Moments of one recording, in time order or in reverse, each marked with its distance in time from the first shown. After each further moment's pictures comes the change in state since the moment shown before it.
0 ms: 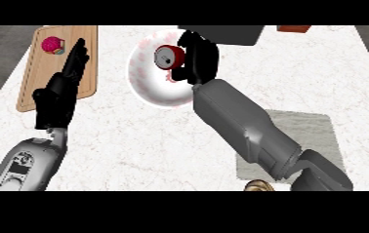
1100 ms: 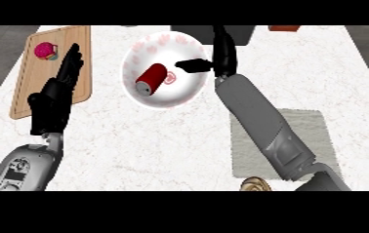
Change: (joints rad) left arm 0.045 -0.010 0.032 -0.017 -0.022 -0.009 0.006; right arm 0.111 -0.018 -0.486 0.009 -0.459 0.202 -0.804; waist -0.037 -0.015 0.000
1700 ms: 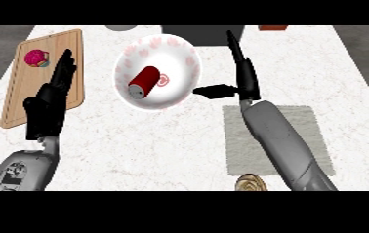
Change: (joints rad) left arm 0.041 -0.021 0.054 0.018 -0.025 -0.014 -0.030; right arm 0.333 -0.082 -0.021 -0.336 -0.058 0.266 -0.124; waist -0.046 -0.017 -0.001
